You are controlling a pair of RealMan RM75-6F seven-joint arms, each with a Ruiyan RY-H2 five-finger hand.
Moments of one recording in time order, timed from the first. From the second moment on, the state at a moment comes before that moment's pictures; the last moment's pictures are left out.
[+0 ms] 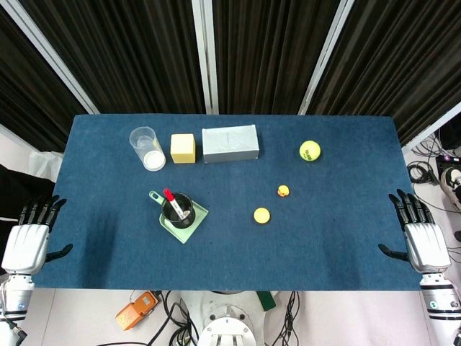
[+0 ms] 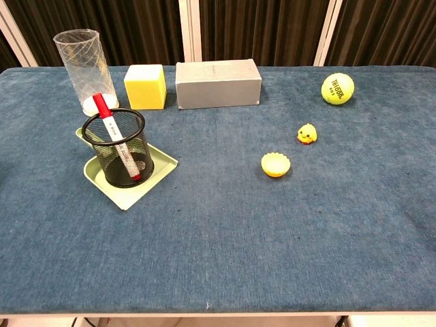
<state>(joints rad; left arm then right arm) -0.09 -1.19 -0.04 -1.59 1.48 1.49 0.15 0.12 -1.14 0.06 -1.59 -1.50 1.44 -0.05</state>
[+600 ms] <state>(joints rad) -0.10 -1.18 -0.05 -1.60 1.49 1.48 0.15 0.26 -1.12 0.11 -1.62 -1.50 1.25 -0.07</state>
